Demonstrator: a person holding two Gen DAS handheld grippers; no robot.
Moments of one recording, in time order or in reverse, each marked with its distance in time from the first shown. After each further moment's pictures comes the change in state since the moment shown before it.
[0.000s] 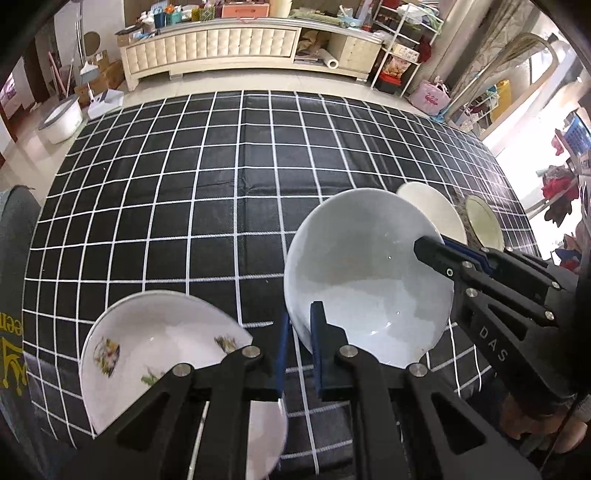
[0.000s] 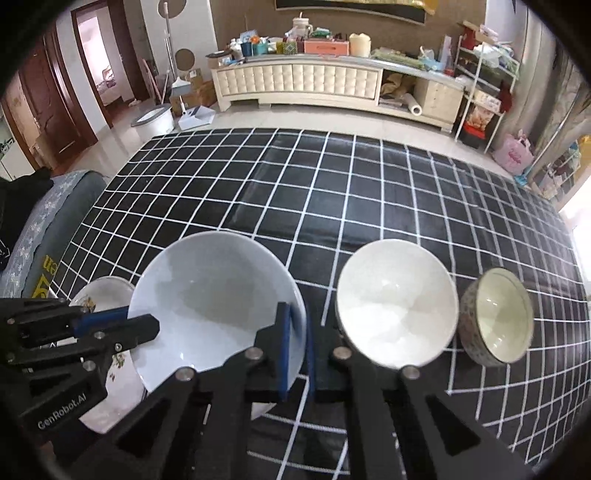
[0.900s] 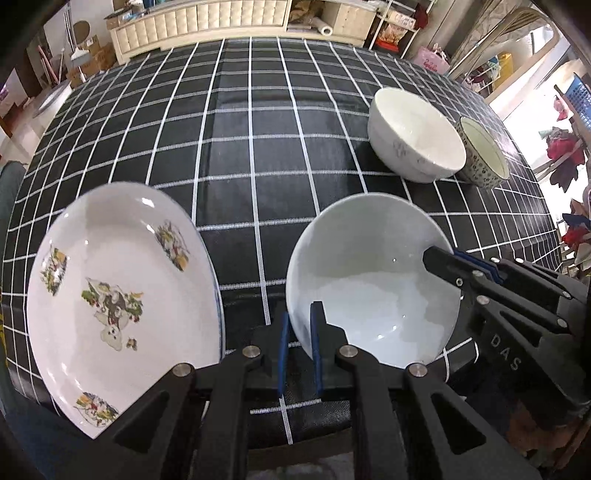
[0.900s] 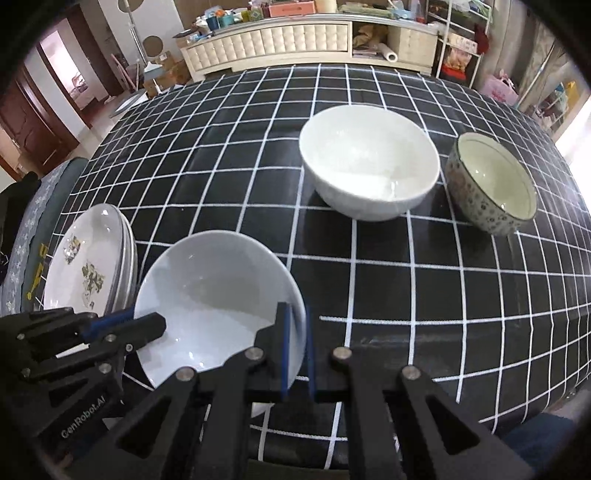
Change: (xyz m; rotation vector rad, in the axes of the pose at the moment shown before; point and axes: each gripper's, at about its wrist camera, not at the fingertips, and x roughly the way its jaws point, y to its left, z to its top) left arm 0.040 -0.031 -0.061 0.017 0.109 0.017; right arm 0.017 -0.018 -0.082 0.142 0.145 0.012
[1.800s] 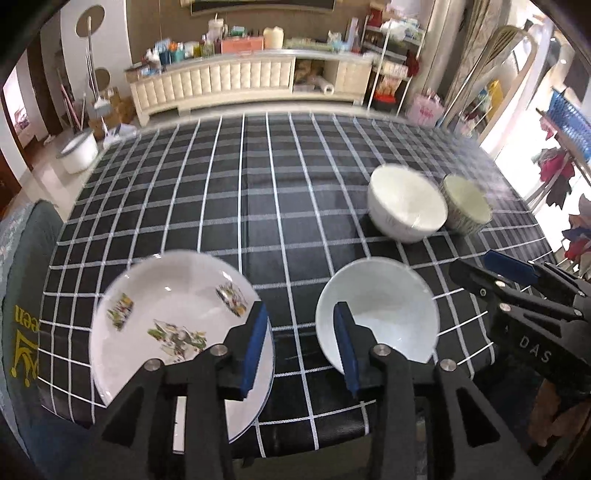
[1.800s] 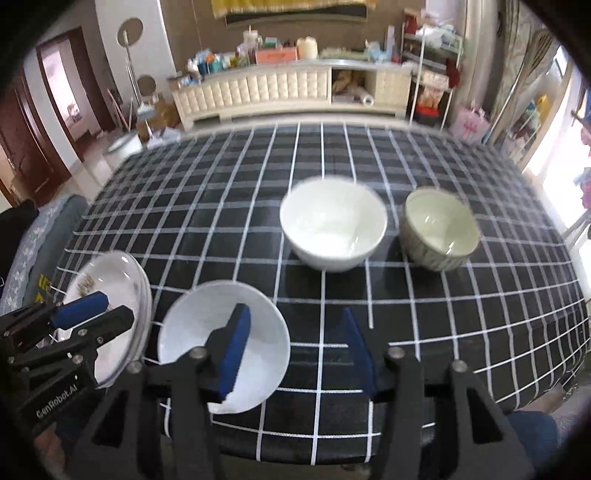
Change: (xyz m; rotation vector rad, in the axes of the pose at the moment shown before) left arm -0.081 0.007 -0.007 0.041 -0.268 0.059; right arm -0.077 -0.001 -0.003 0.027 -0.209 -0.066
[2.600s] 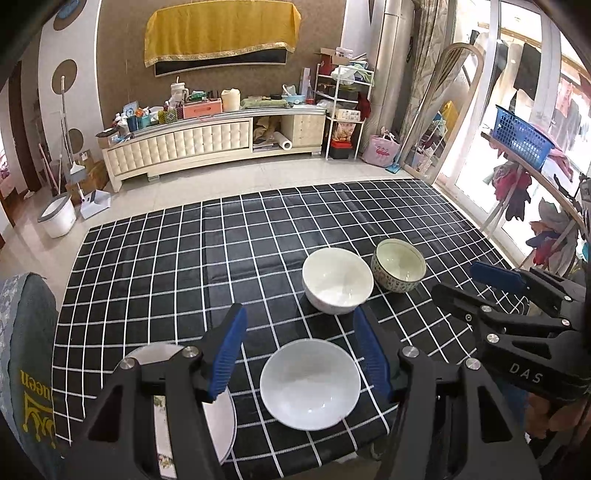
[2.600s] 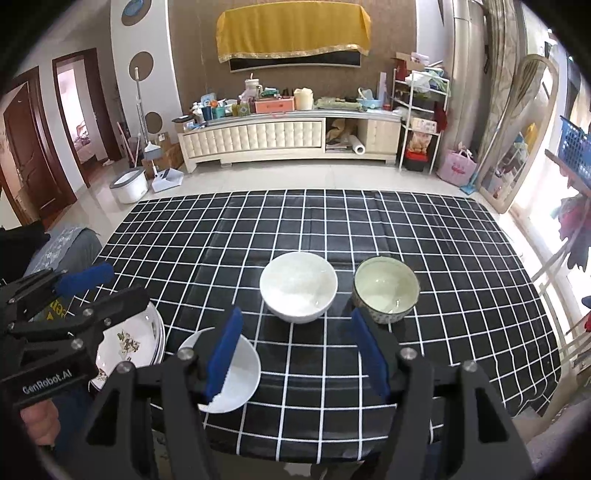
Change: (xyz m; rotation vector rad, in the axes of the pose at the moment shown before) left arm -0.059 -0.056 0.053 0.121 -0.186 -0.085; right arm -0.074 -0.032 0.031 -0.016 -0.150 -0.007
